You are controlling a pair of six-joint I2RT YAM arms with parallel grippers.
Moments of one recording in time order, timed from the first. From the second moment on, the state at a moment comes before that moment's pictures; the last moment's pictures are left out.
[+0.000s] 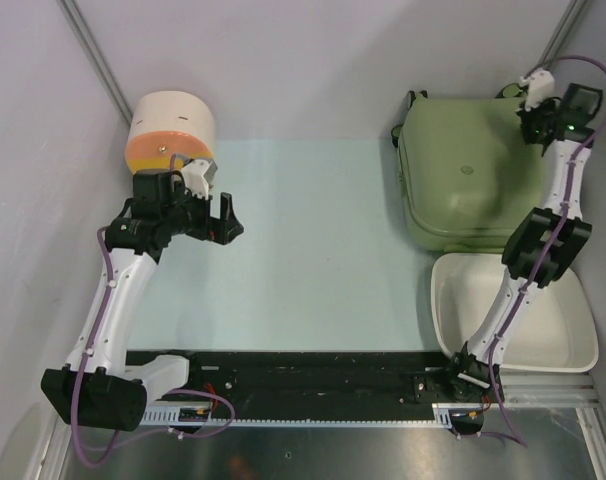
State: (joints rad) left arm -0.09 1.12 1.20 -0.77 0.43 0.08; right arm -0.44 2.20 2.25 -0.55 -0.39 -0.68
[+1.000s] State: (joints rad) left arm -0.09 1.14 1.21 -0.77 0.43 0.10; right arm -0.50 2.21 2.17 -0.45 -0.15 -0.76
